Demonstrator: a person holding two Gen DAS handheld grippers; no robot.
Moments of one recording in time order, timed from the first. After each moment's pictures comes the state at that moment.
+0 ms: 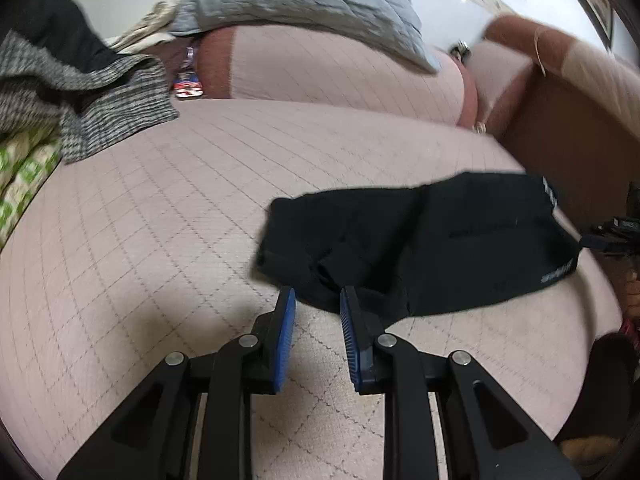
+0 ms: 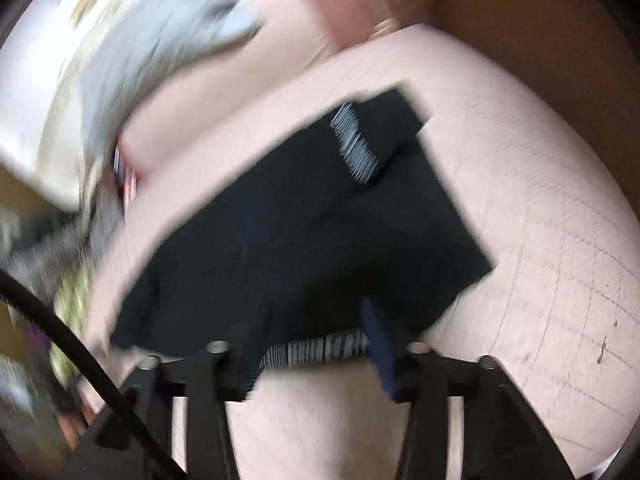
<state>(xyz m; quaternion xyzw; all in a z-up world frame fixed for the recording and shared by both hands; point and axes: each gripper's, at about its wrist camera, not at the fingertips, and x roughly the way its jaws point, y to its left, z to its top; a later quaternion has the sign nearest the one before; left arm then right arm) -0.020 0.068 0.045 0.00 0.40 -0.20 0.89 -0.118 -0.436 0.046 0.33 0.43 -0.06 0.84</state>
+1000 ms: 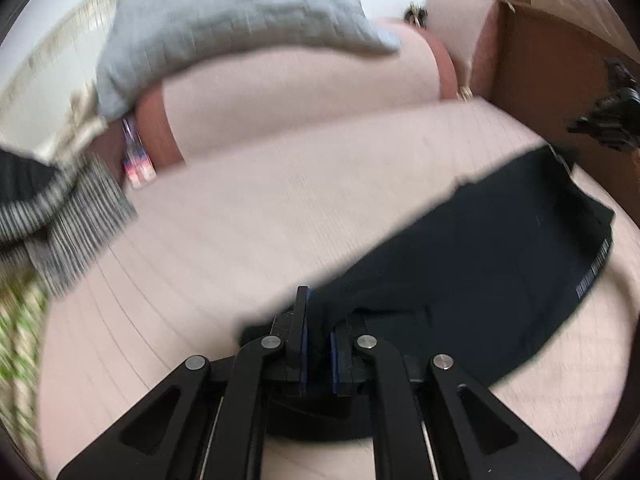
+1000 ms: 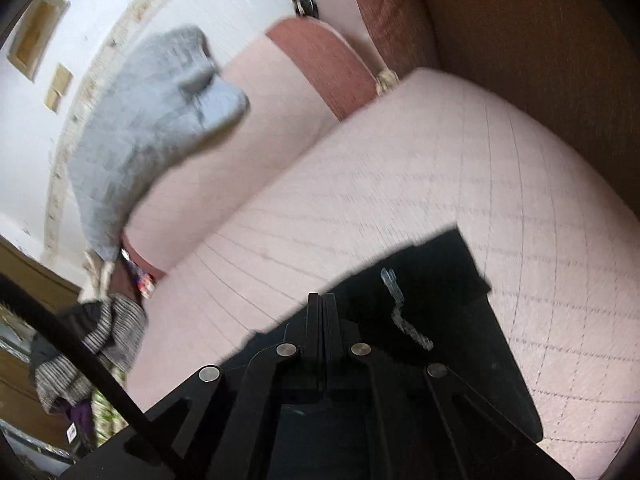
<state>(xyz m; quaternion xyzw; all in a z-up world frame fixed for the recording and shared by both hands) 0.061 -0.033 0.082 0.17 0.36 -0.21 0.89 -0.015 -0.468 0.095 0.39 0.36 -0.07 0.85</state>
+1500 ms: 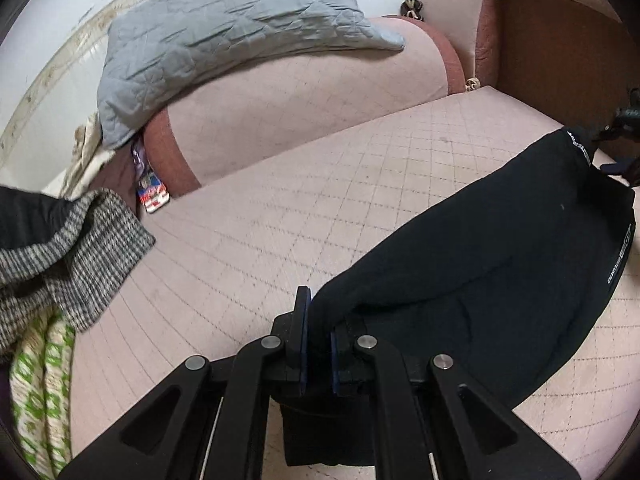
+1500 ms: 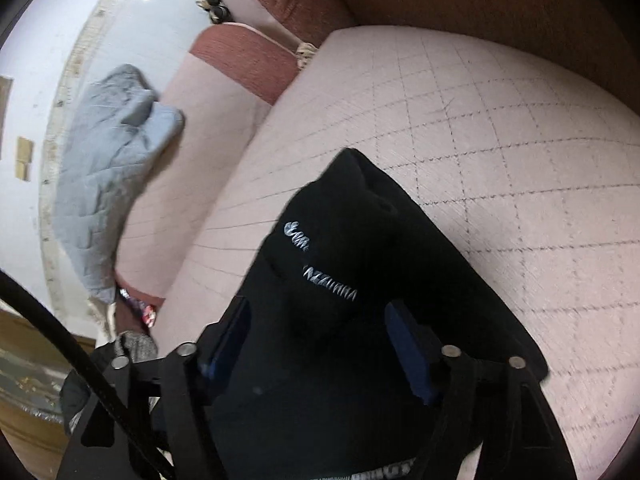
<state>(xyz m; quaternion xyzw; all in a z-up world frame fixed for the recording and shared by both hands) 0.074 -0.028 0.074 0.22 0.35 -0.20 0.89 -0.052 -0.475 0.025 0.49 0.37 -0.13 0.78</state>
